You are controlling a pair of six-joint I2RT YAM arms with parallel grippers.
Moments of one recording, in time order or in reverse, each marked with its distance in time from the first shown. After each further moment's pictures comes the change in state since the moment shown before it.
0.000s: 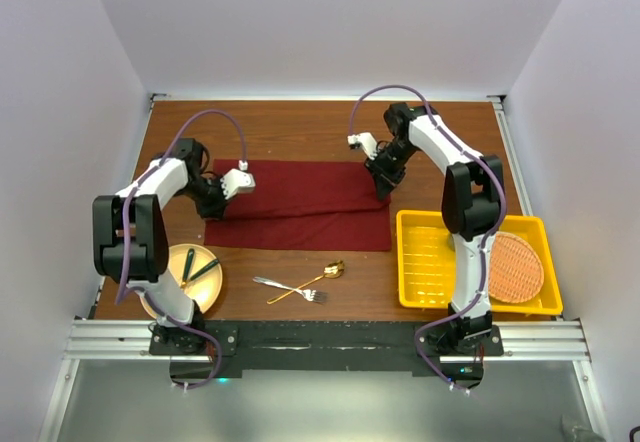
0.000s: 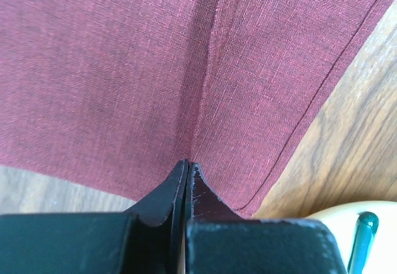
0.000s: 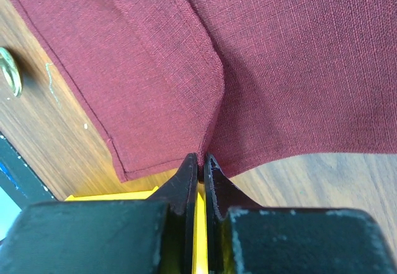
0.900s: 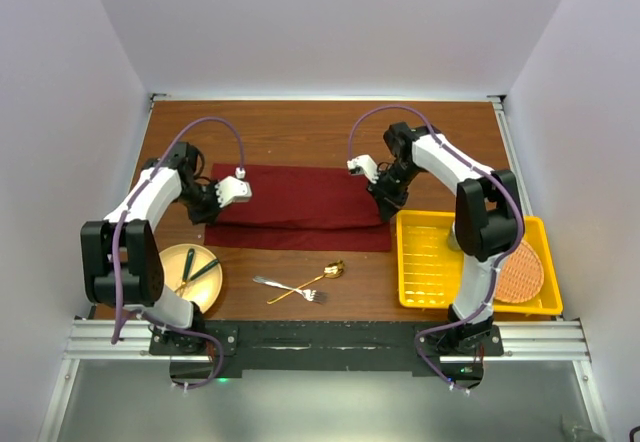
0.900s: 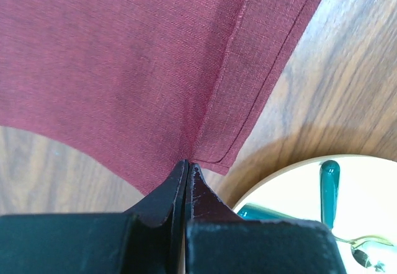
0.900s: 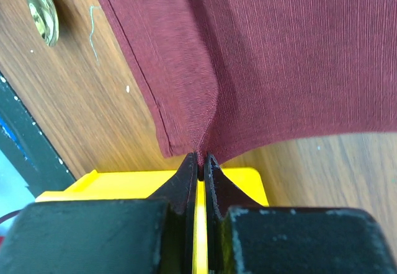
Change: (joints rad) left arm 0.001 -0.179 -0.050 -0.093 -0.069 0.056; right arm 0.042 -0.224 -0.320 0.060 -0.004 -0.058
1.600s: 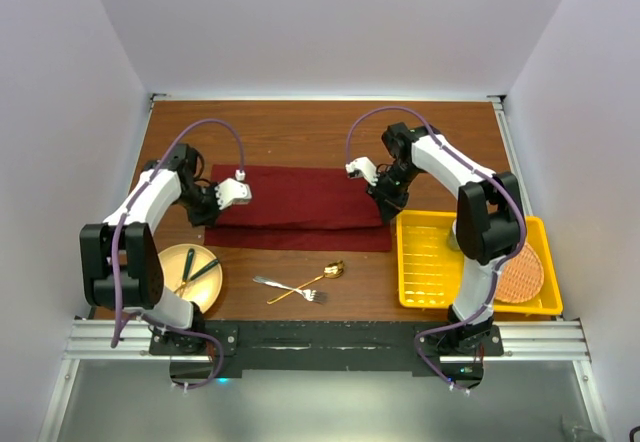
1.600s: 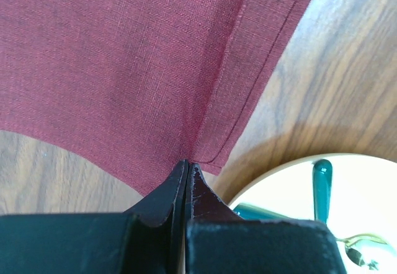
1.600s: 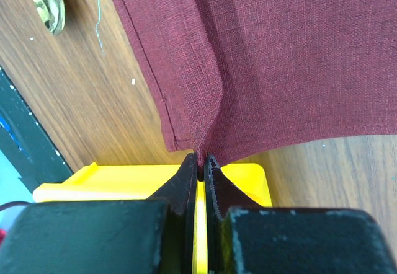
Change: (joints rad) left arm 0.000 -0.007 -0.017 -0.008 0.001 0.000; right arm 0.023 -0.023 -0.007 -0.018 0.027 -0.029
